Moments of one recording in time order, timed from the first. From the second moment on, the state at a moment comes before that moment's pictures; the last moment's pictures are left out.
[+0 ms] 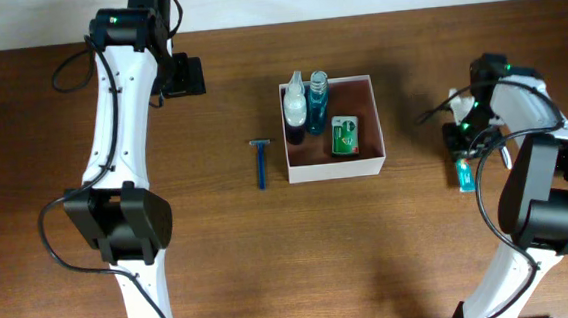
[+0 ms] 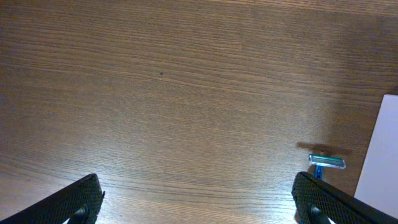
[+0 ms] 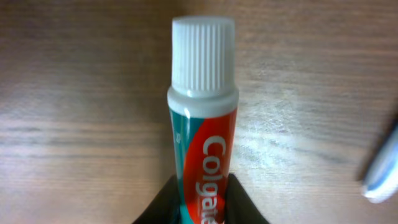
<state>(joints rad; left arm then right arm) -0.12 2.29 2.45 -1.48 -0.13 -0.21 -0.24 2.08 1.56 -1.10 0.02 -0.24</state>
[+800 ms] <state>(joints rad) -0.12 2.29 2.45 -1.48 -0.13 -0.21 0.11 2.08 2.13 -1.47 -0.07 -0.01</state>
